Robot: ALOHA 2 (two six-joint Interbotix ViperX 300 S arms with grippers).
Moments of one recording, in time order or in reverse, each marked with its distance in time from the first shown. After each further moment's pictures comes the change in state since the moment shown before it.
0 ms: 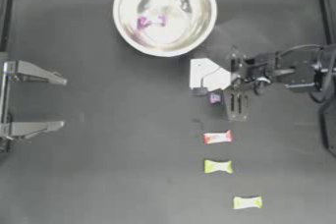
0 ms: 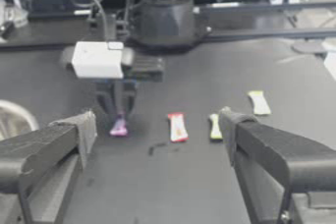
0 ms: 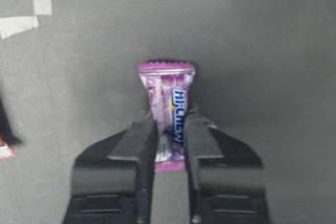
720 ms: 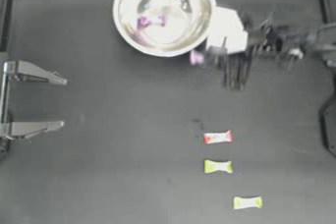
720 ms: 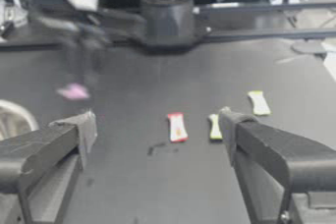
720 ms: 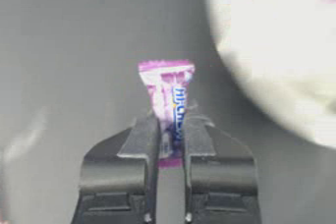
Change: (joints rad) left arm -0.002 0.000 -0.002 -0.002 0.000 0.000; right arm -0.146 -0.256 -0.020 -0.035 -0.261 -0.002
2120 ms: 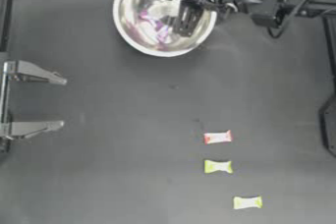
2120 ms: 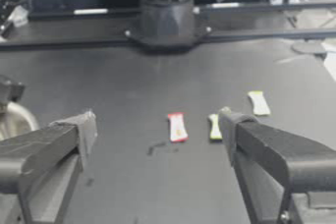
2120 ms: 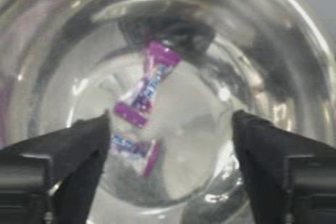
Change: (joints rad) left arm 0.003 0.002 0.002 -0.002 0.000 0.000; right arm -0.158 0.440 -0.396 -0.095 -0.078 -0.003
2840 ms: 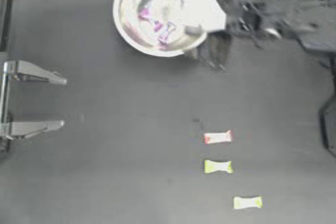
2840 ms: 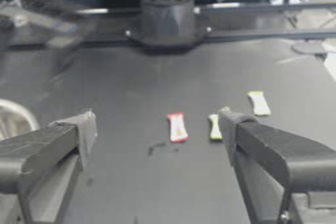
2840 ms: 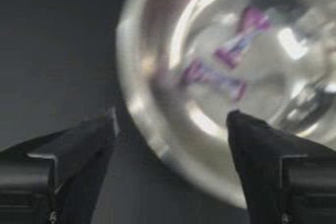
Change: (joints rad) left arm 0.000 -0.002 0.000 0.000 0.000 -0.002; right arm 0.213 -0.359 0.202 0.009 0.247 -0.006
